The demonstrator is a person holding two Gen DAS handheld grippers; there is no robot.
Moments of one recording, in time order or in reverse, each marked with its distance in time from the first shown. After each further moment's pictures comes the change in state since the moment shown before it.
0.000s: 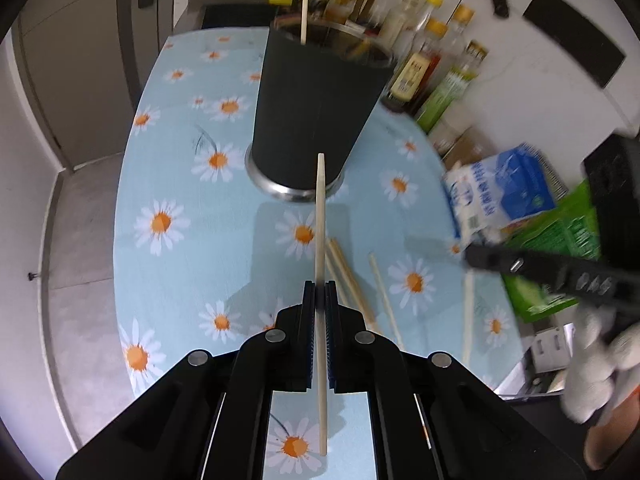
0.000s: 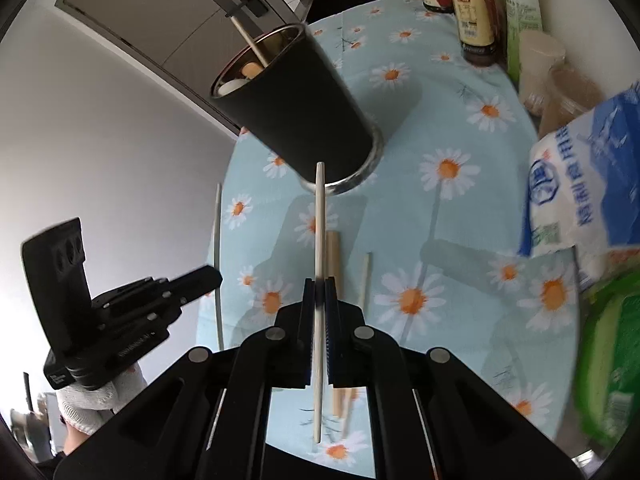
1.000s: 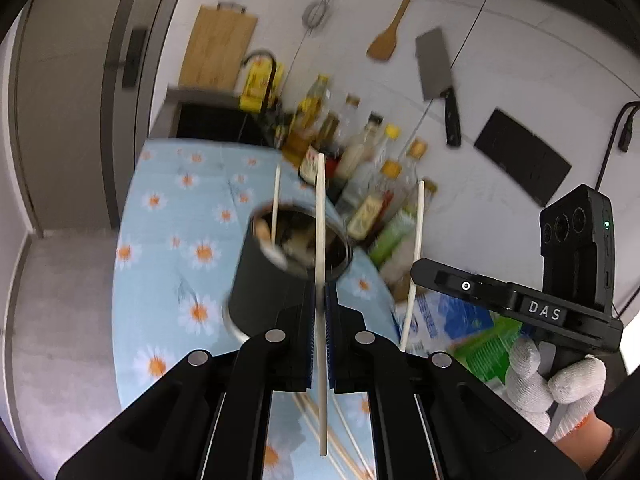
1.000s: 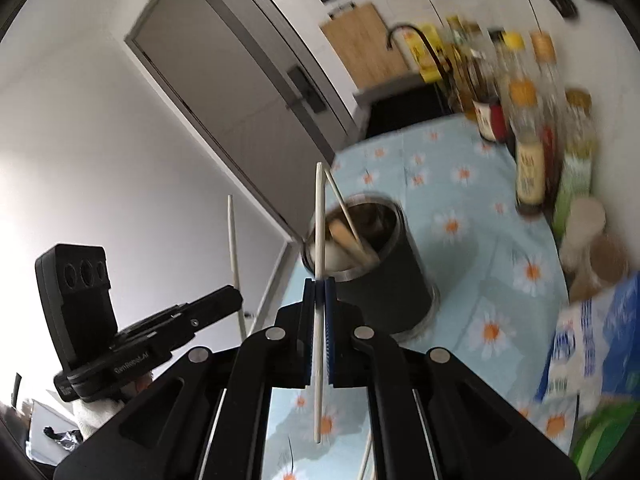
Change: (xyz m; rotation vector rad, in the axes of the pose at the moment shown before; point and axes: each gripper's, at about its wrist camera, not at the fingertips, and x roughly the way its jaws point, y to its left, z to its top) left arm -0.066 0.004 0.081 0.021 -0.383 -0.151; right arm -0.054 0.053 0.076 -0.152 -0.385 0.121
